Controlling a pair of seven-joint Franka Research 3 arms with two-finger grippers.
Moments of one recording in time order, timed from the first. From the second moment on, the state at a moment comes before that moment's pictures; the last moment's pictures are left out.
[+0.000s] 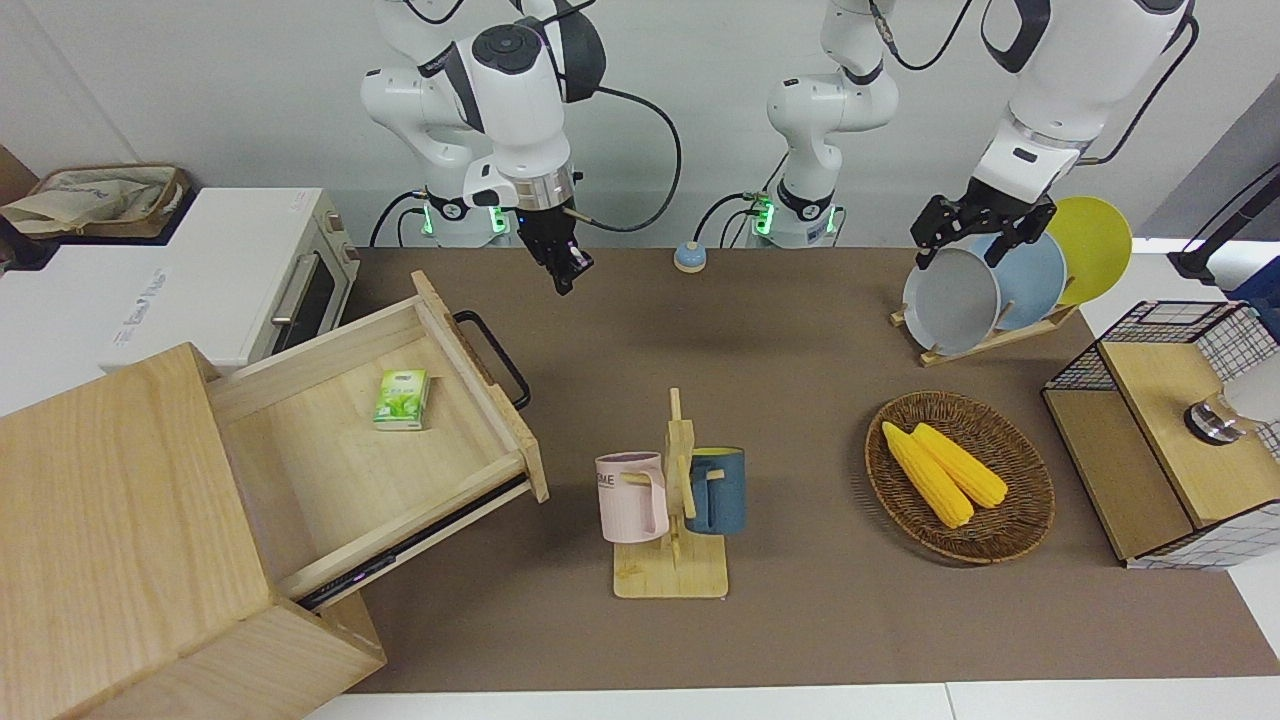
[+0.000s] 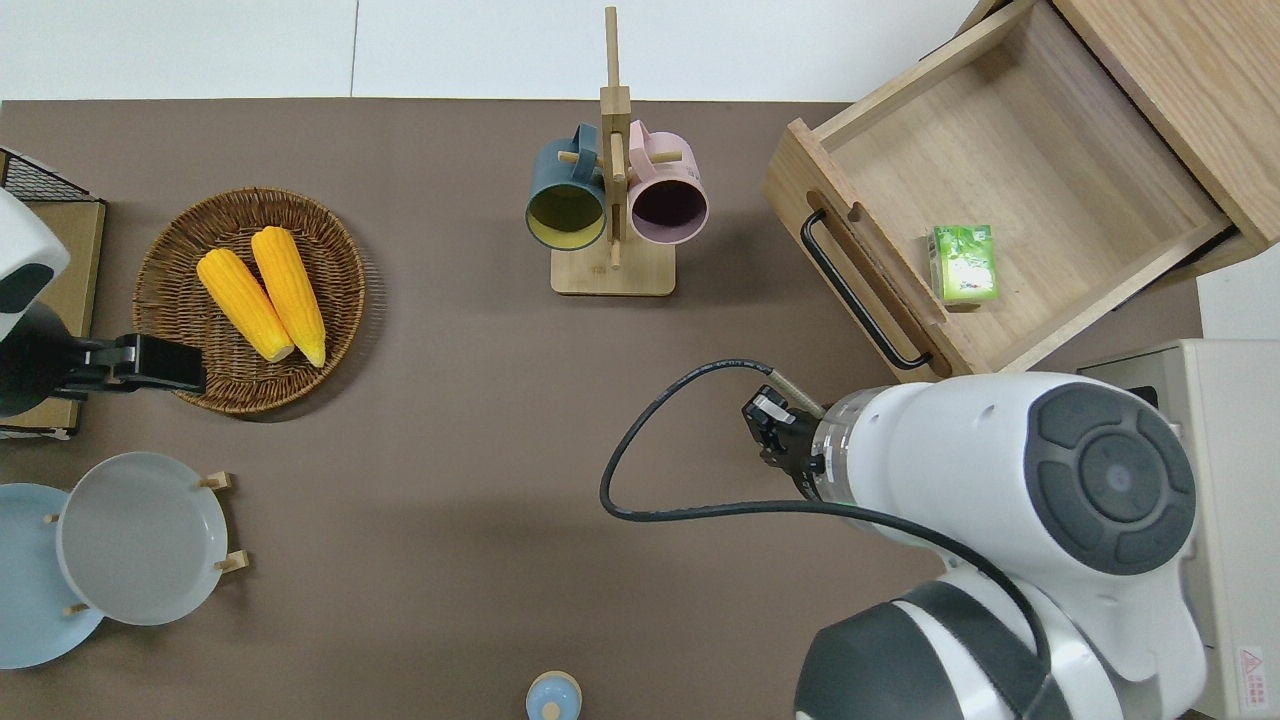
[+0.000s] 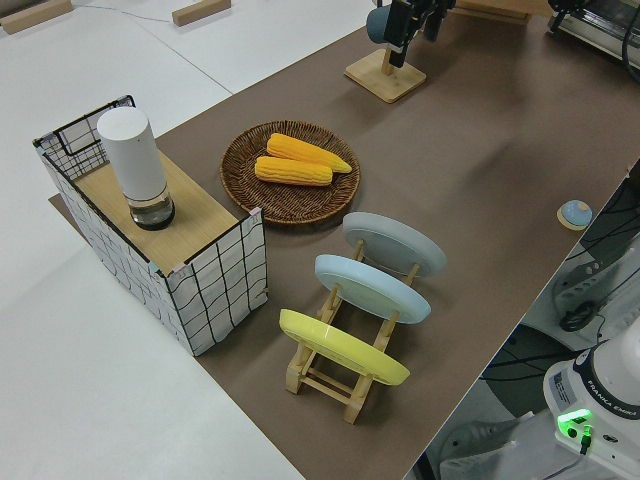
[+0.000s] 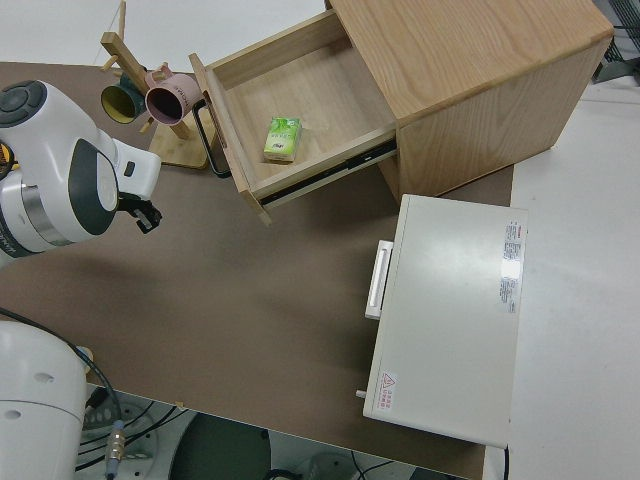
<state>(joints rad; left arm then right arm) 0.06 -0.02 -0.08 -1.60 -0.02 1.57 -0.04 -0.08 -0.06 0.53 -1.95 0.08 1.96 1.23</state>
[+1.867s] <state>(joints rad) 0.06 -0.02 -0.08 -1.60 -0.02 1.57 -0.04 -0.12 0.11 0.47 -1.85 -0.15 1.99 1.33</state>
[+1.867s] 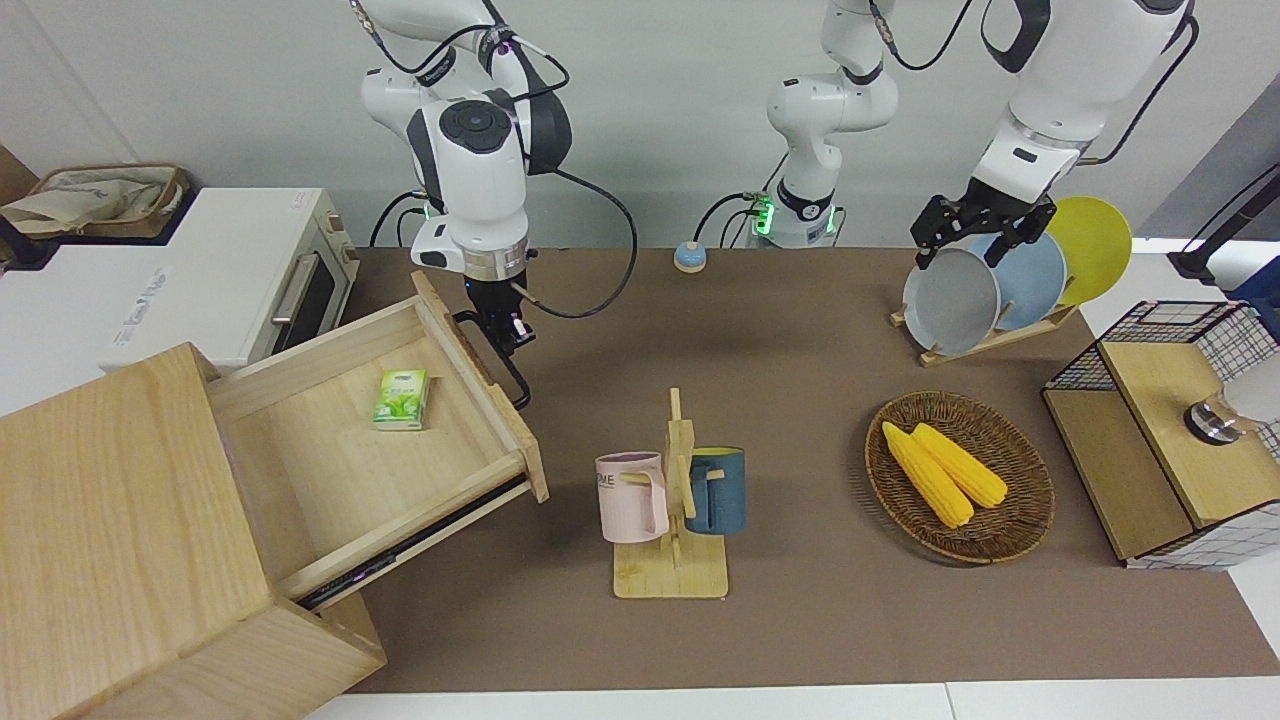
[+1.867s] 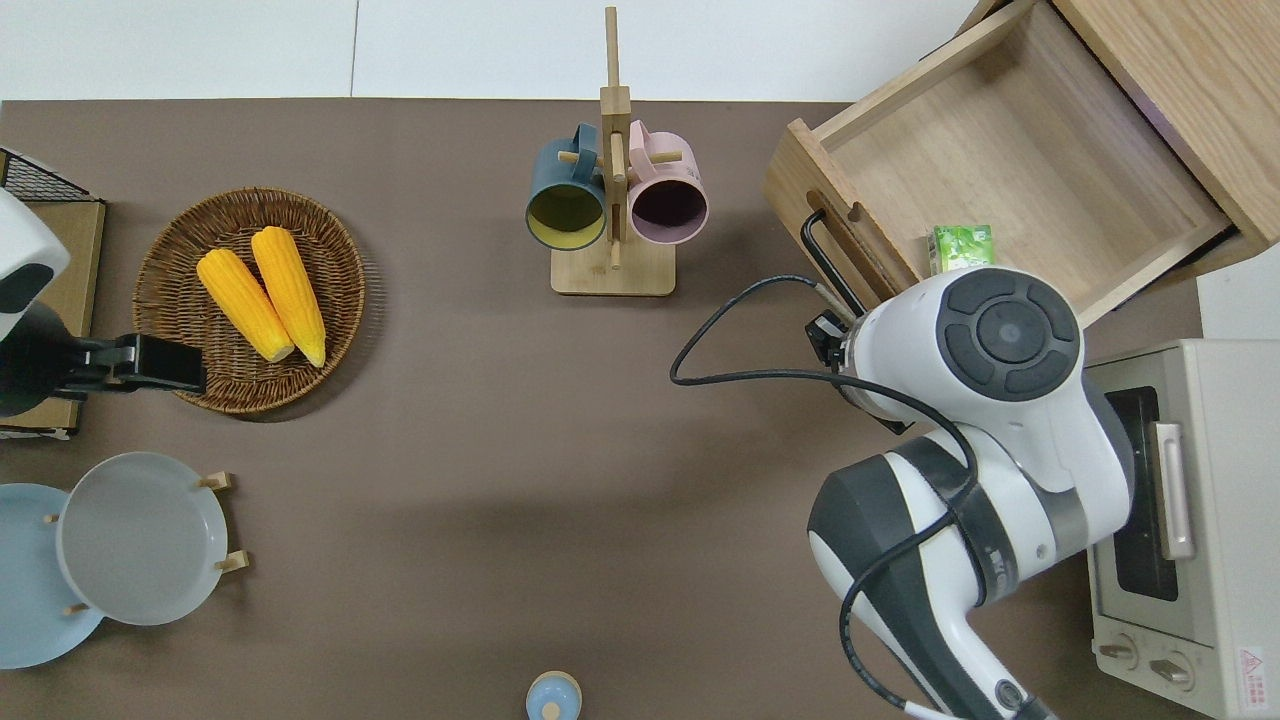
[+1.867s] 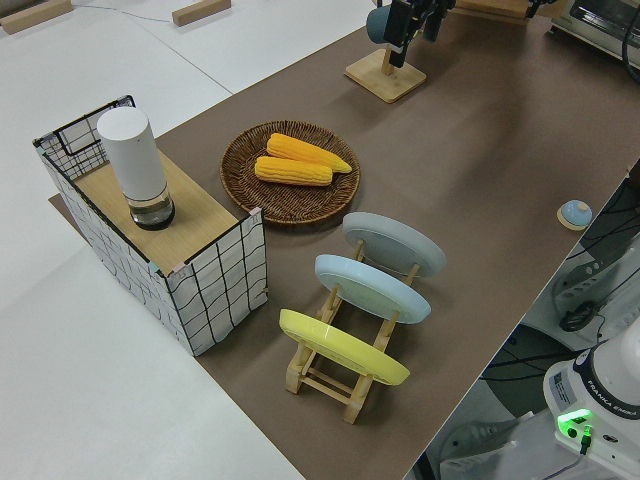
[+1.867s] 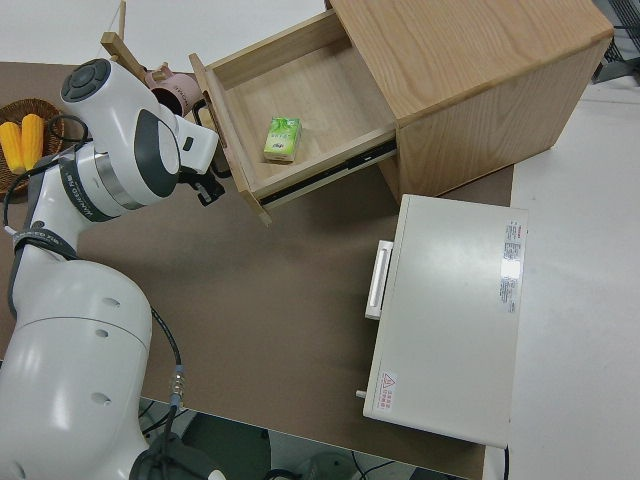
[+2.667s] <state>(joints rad) 0.06 -0.02 -0.08 -1.60 -0.02 1.57 -0.04 -0.12 0.18 0.47 -1.76 -0.15 1.95 1.33</state>
